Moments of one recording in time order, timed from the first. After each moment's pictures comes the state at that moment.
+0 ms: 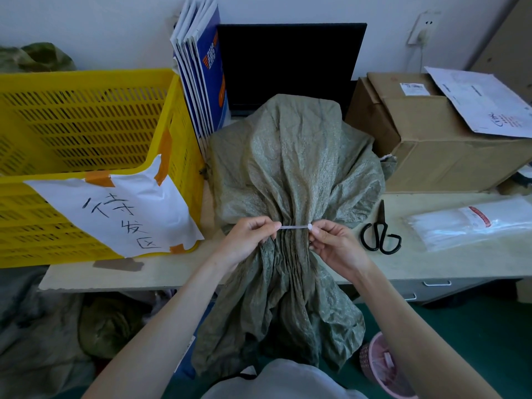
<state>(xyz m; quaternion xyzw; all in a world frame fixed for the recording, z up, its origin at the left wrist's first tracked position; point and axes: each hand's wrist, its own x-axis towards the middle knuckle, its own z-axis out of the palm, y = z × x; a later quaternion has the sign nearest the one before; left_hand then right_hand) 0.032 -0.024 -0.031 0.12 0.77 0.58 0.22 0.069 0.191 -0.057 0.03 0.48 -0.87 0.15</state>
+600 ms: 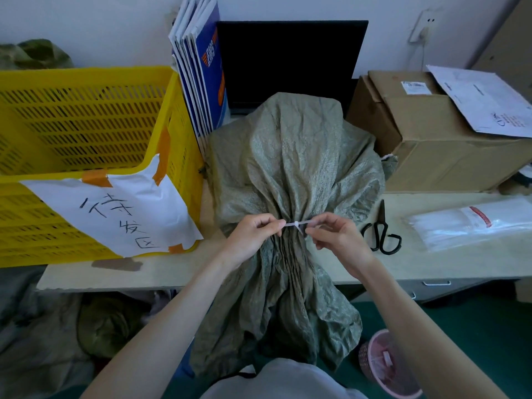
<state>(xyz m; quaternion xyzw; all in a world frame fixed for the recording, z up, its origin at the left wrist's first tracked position) 0.030 -0.012 -0.025 0.13 0.80 0.55 0.19 0.069 0.193 -0.038 0.06 0.67 -0.74 0.08</state>
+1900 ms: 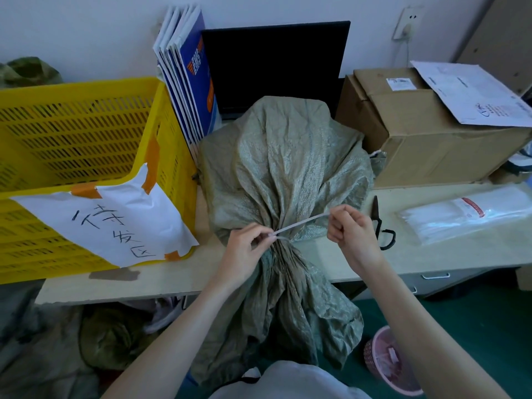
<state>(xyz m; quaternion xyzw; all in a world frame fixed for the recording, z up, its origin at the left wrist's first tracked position) 0.048 -0.013 -0.057 0.23 0.85 0.47 -0.02 0.076 0.204 -0.025 0.14 0.56 -0.81 -0.05</state>
